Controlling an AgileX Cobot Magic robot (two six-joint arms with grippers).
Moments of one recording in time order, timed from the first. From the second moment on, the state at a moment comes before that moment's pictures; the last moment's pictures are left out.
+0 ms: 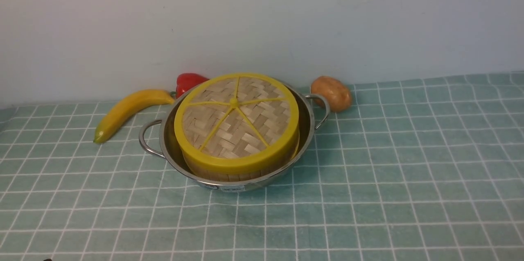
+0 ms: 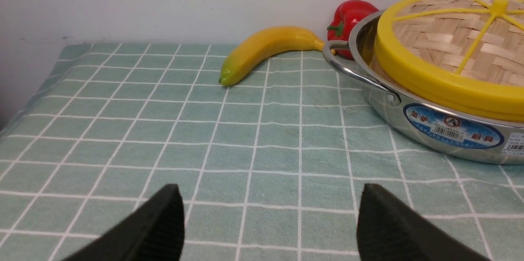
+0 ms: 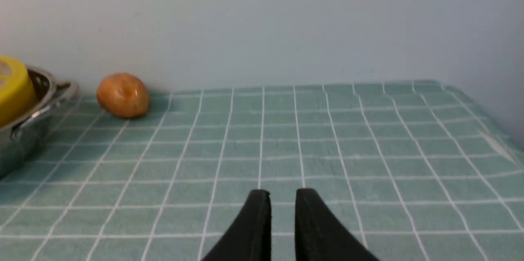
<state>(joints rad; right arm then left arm) -0.01 0.00 0.01 -0.09 0.32 0.23 0.08 0.00 0.01 -0.01 0.33 0.00</state>
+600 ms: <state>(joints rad) -0.01 0.00 0.01 -0.05 0.33 0.26 0.08 0.00 0.01 -0.01 0.34 0.00</state>
